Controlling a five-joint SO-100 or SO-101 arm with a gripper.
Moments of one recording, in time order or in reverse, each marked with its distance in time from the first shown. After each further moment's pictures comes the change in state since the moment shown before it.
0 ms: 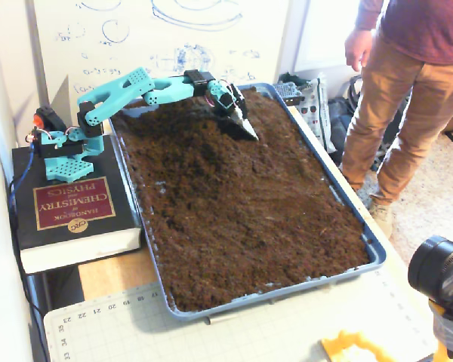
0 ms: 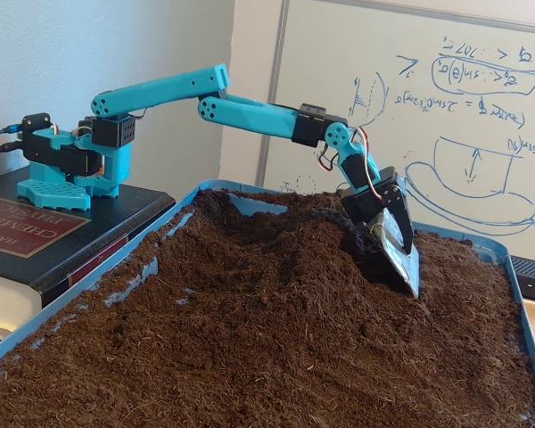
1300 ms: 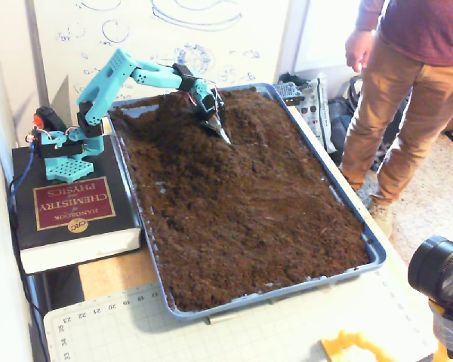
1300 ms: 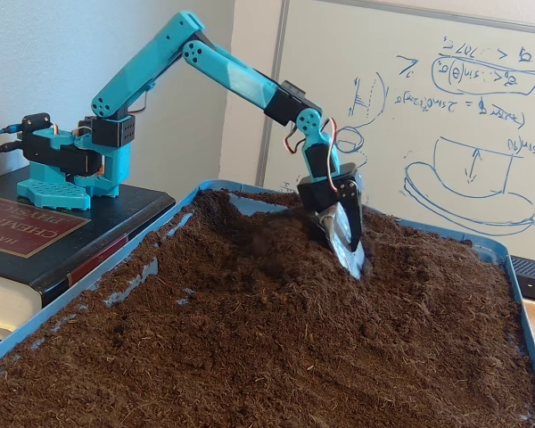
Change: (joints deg) arm -0.5 31.3 49.3 -1.5 -0.1
